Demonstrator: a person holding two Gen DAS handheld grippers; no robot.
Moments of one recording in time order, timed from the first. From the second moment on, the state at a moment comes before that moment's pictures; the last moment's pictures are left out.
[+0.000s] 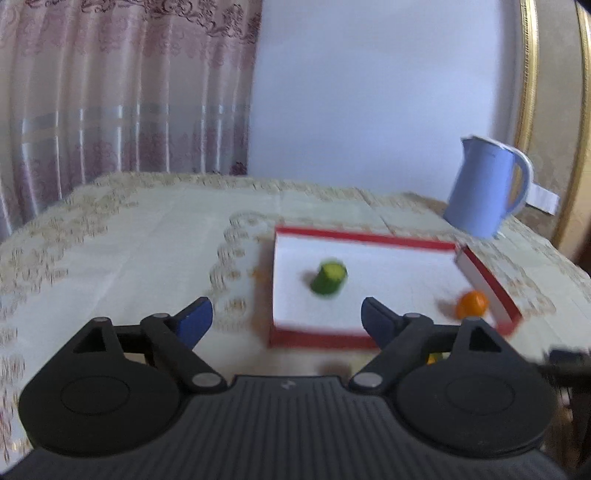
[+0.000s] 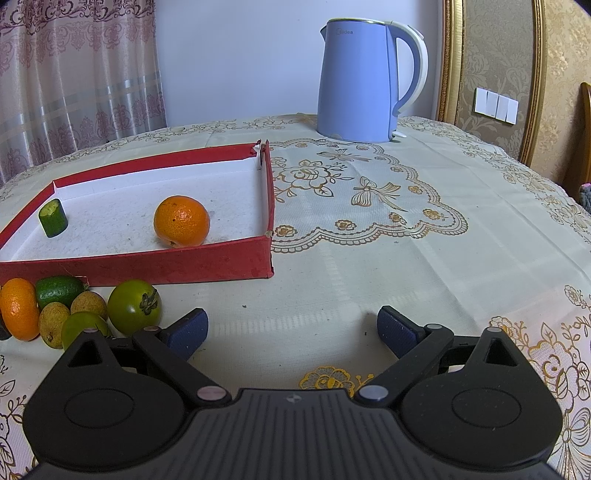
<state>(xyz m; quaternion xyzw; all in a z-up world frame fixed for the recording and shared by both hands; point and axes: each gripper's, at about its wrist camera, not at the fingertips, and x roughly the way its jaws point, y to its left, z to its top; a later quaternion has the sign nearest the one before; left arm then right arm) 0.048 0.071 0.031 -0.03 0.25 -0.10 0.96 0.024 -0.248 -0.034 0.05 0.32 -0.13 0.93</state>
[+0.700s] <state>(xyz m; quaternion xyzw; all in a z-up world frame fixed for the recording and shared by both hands) 0.027 0.044 -0.016 0.01 0.26 -0.07 0.96 0.003 -0.233 -0.030 0.04 0.29 -0.07 0.95</state>
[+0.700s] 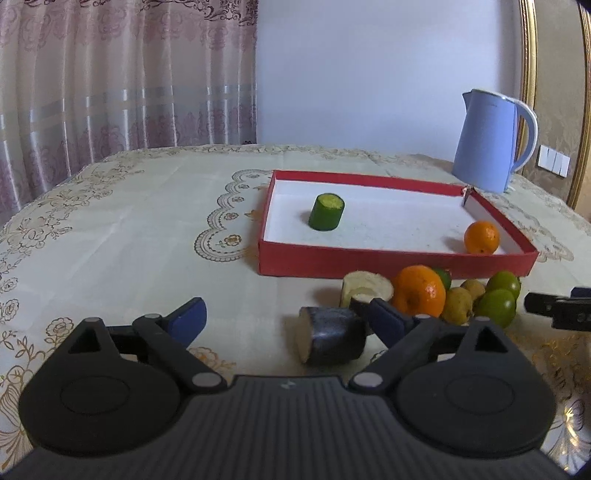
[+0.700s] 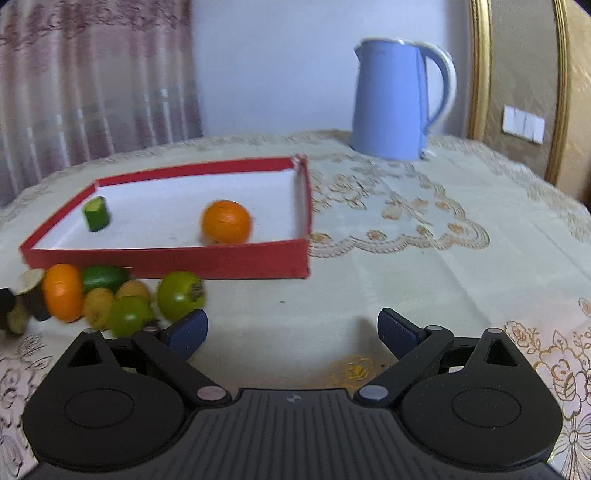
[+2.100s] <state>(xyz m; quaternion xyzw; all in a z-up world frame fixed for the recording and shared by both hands) 0.040 0.038 -0.031 0.03 0.30 -0.06 0.95 0.041 -0.238 -0.017 0.20 0.34 0.08 0.91</state>
